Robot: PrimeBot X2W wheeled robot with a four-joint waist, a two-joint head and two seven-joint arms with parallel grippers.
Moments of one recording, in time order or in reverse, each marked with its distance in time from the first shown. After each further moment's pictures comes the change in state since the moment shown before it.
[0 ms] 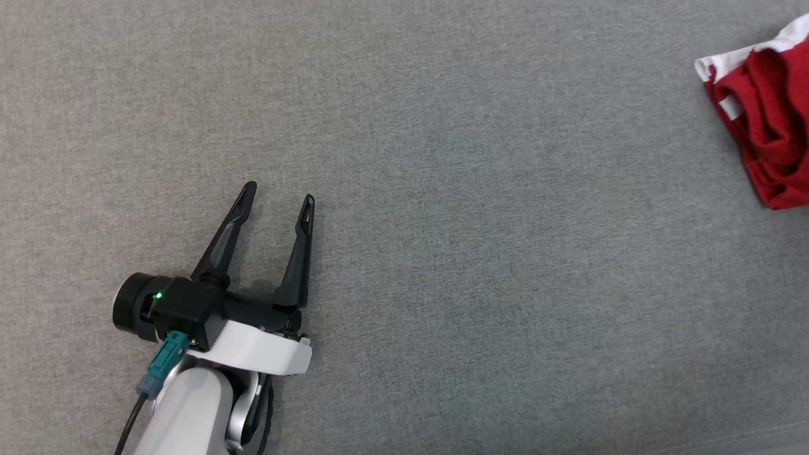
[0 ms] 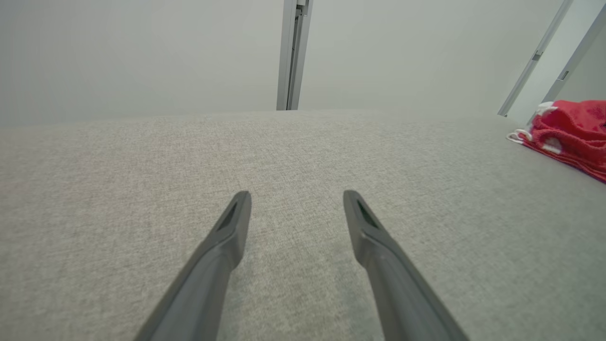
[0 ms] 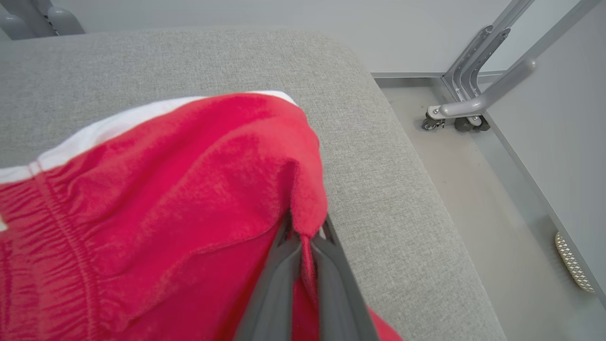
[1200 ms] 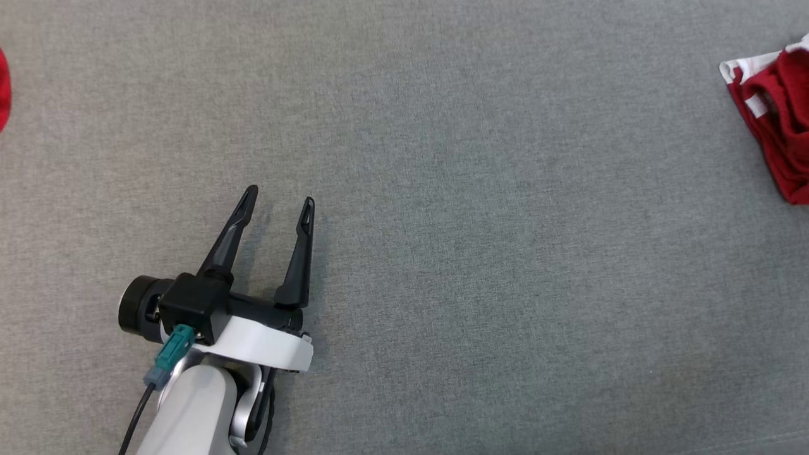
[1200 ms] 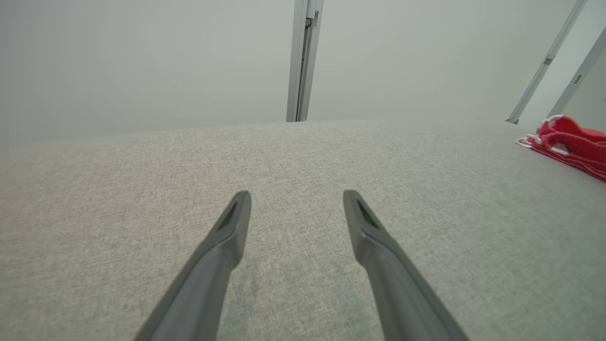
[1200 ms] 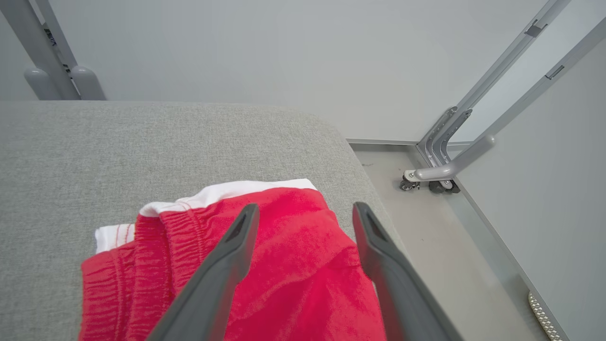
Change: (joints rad) left arm -0.020 0.003 -0.019 0.048 -0.021 0.020 -0.006; right arm -0.099 0.010 0.080 0.174 -0.078 0.000 -0.225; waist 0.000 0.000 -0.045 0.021
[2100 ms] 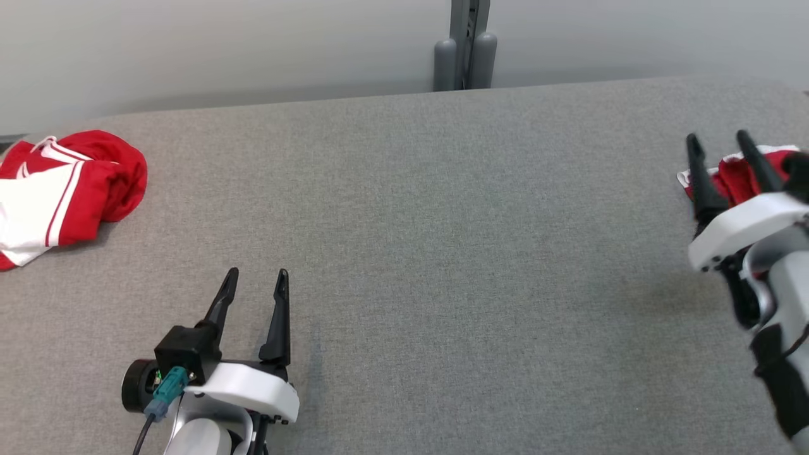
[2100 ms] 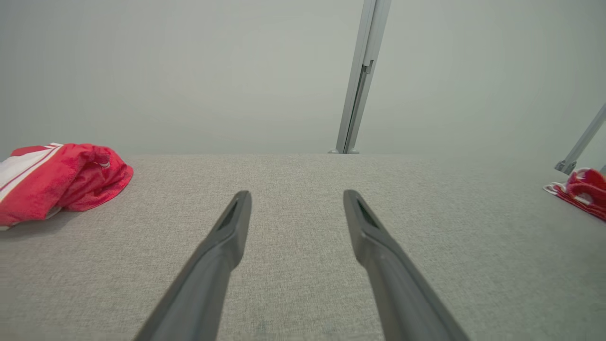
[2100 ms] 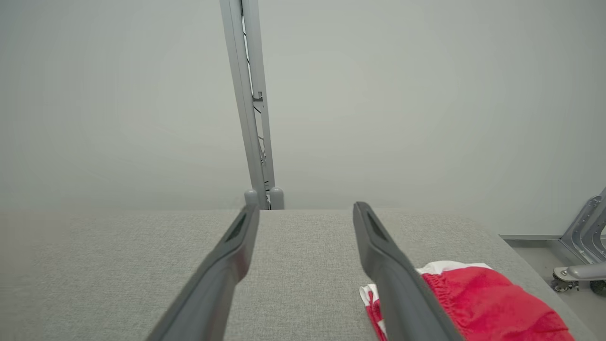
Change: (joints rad) left arm 0.099 -0.045 0.076 0.191 -0.060 0.014 -0.004; right arm 0.341 0.268 -0.079 -0.302 -0.048 0.000 -0.177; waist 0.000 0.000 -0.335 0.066
